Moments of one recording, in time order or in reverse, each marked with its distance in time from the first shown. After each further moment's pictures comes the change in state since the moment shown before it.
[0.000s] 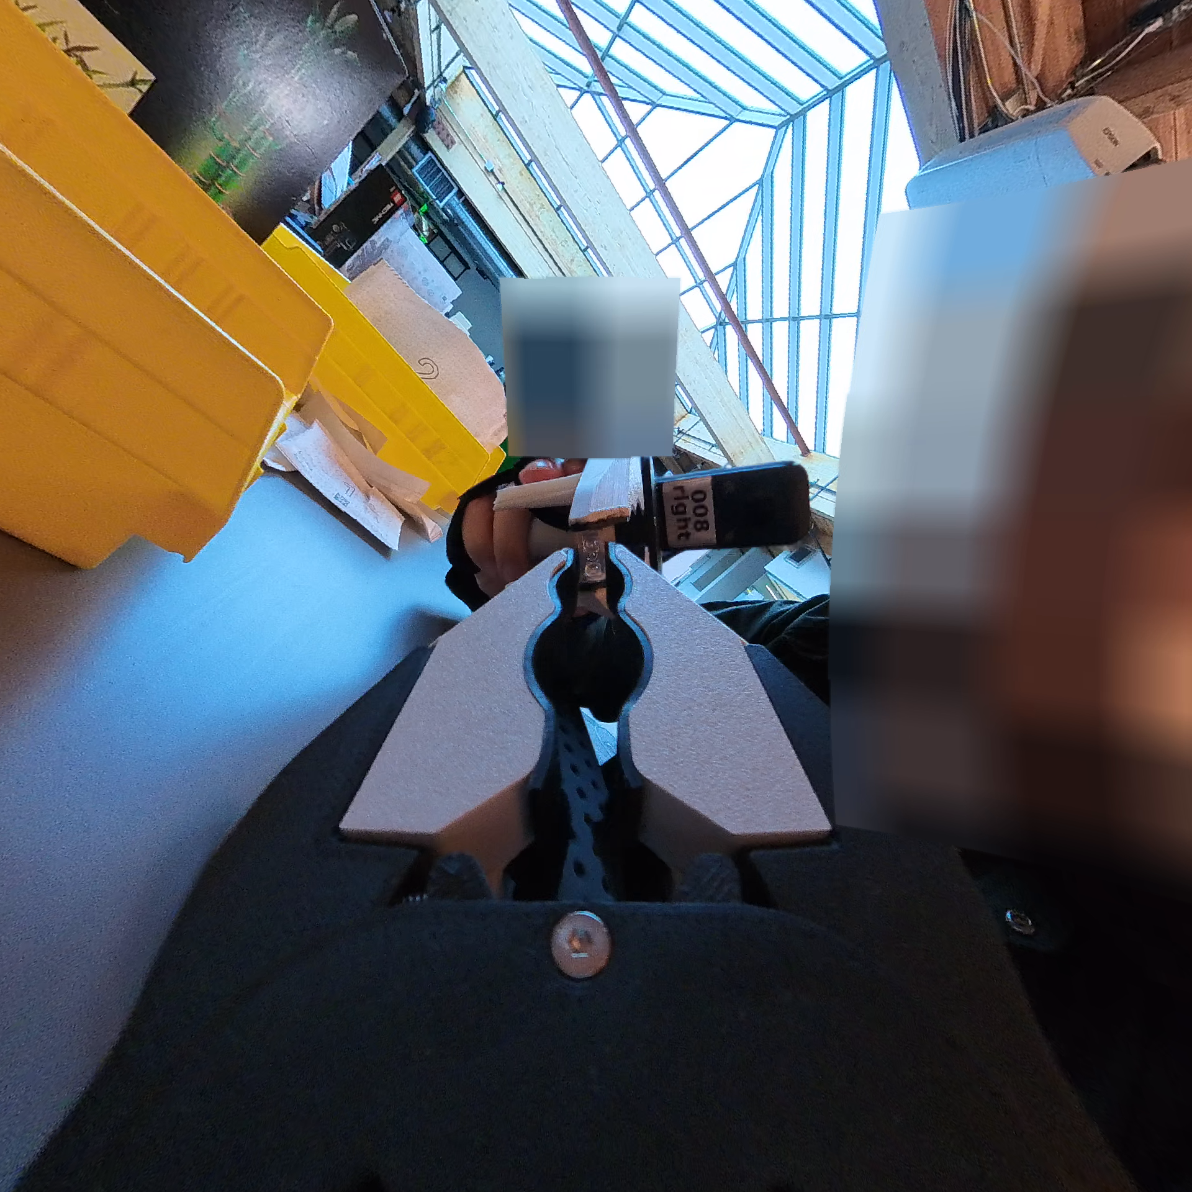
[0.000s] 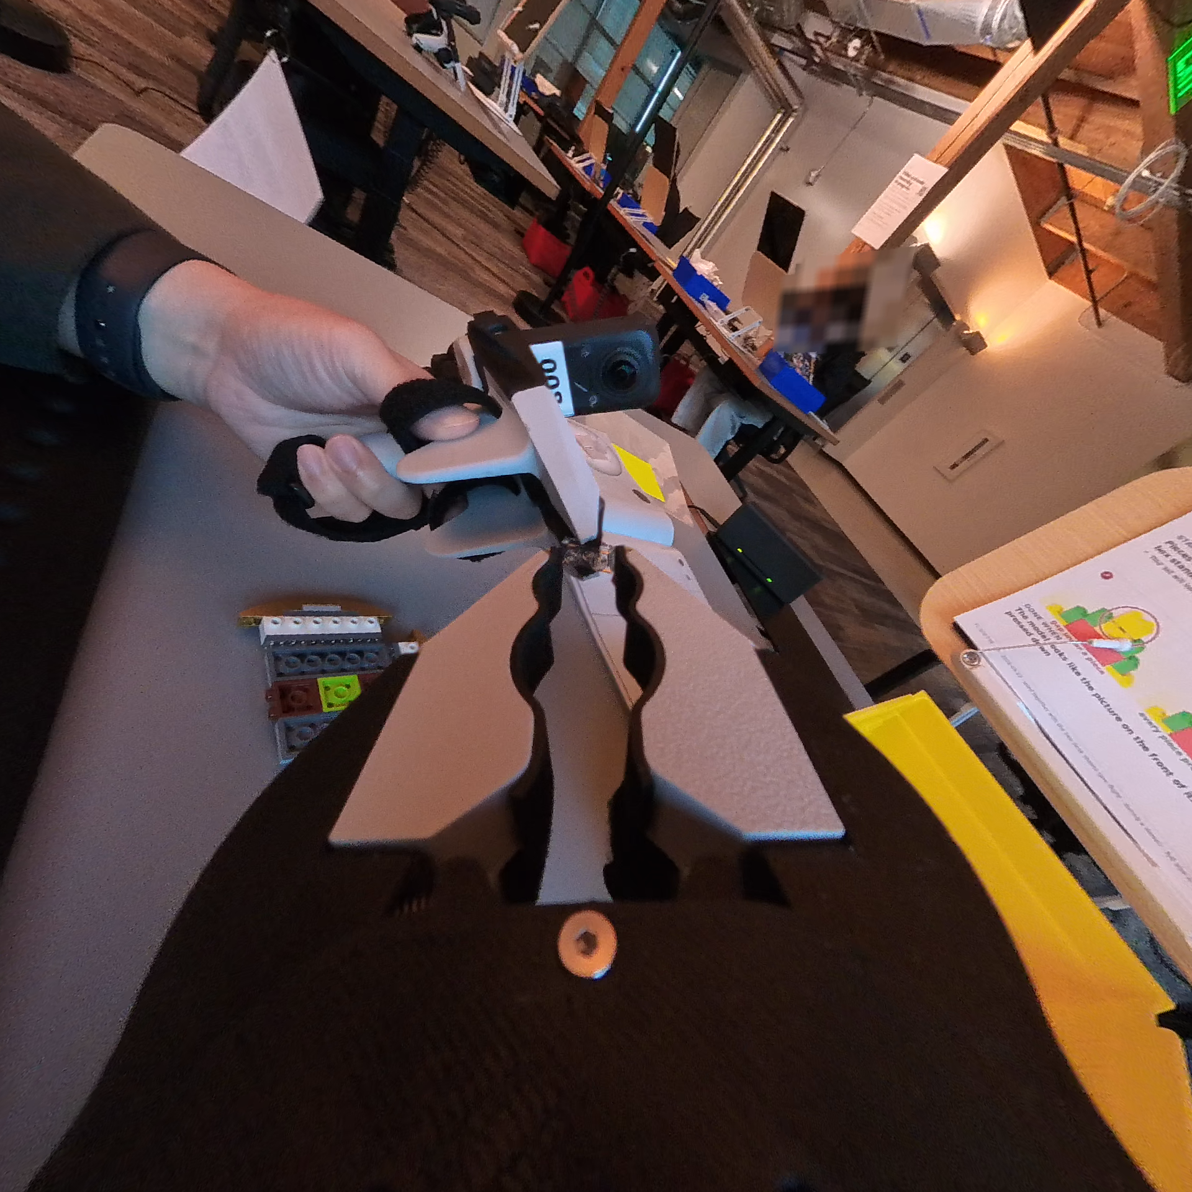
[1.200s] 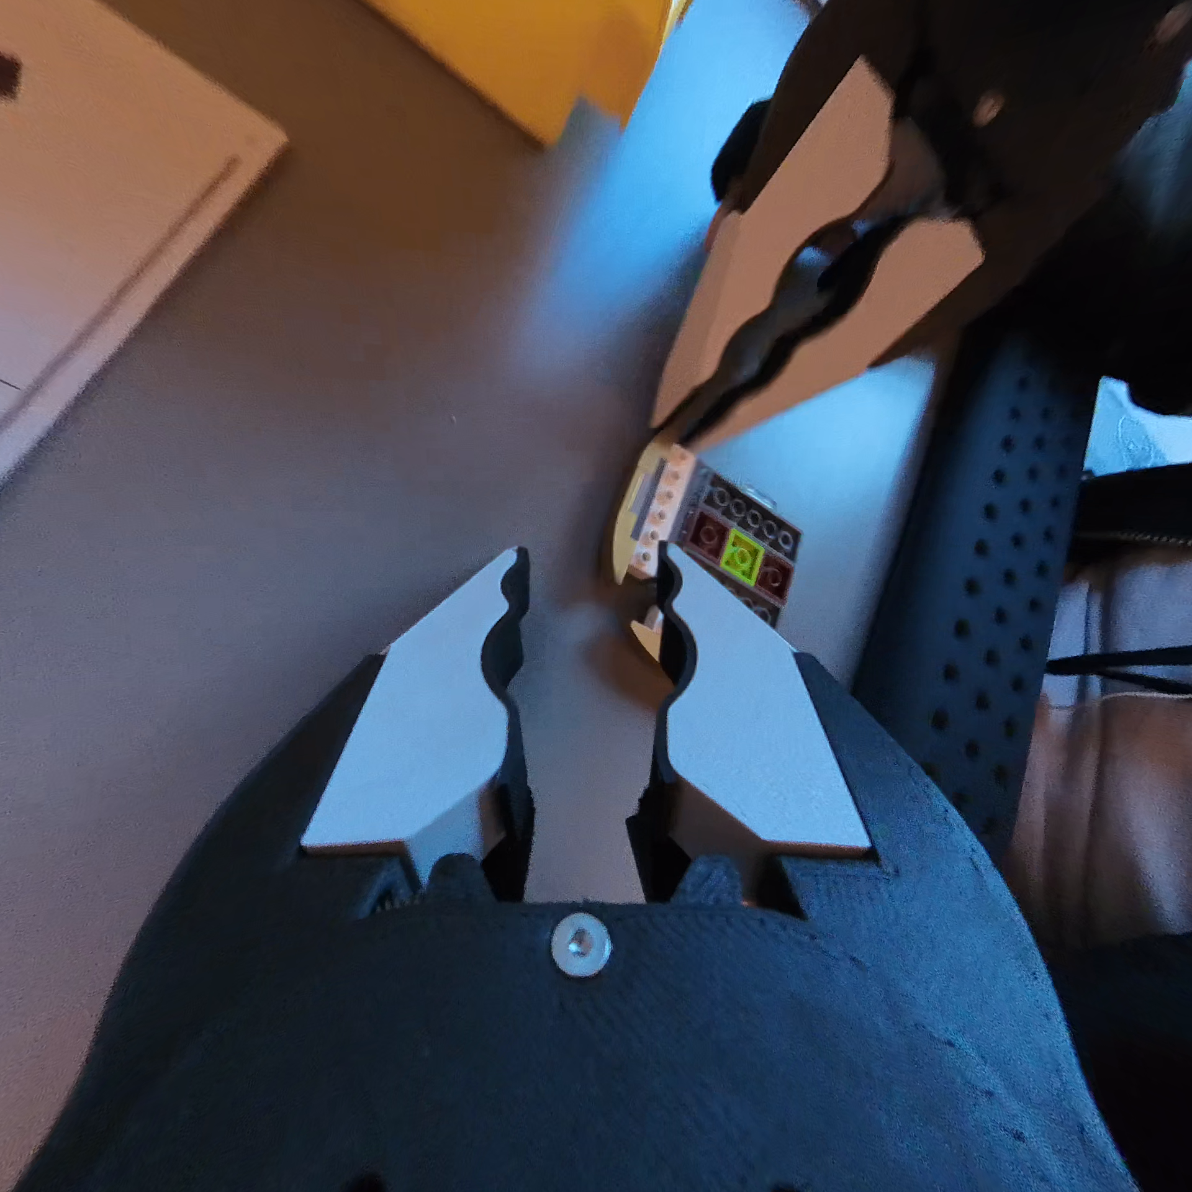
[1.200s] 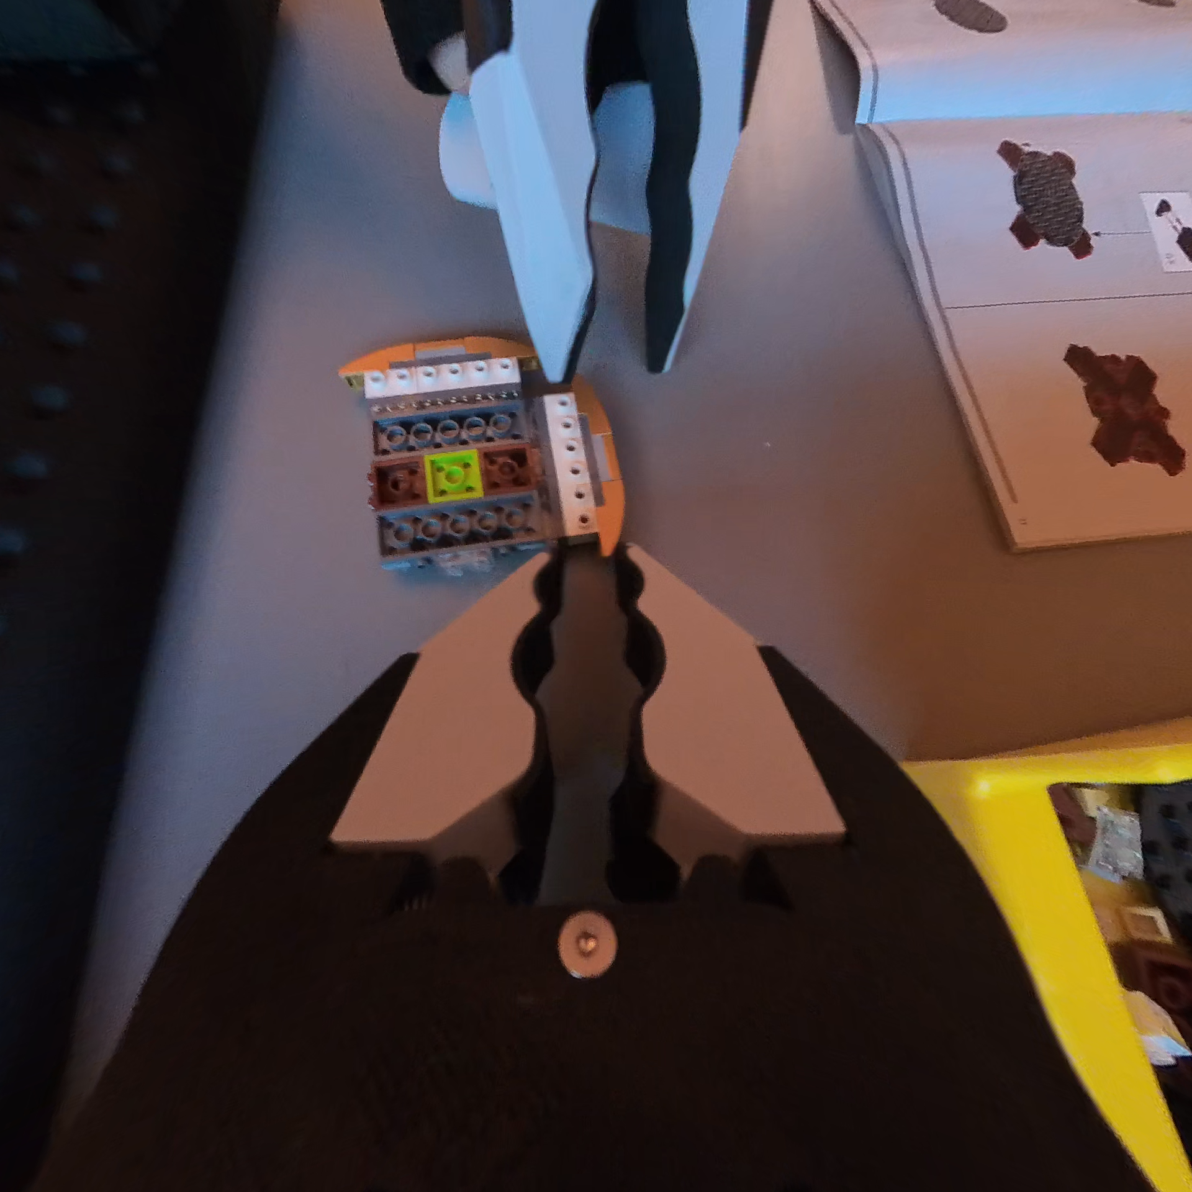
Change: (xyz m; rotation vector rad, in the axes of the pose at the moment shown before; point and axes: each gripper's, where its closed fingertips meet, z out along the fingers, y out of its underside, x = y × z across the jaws) left arm -0.093 0.064 -0.094 -0.659 -0.795 0.213; right arm -0.078 0.112 0.018 -0.433 -0.540 0.360
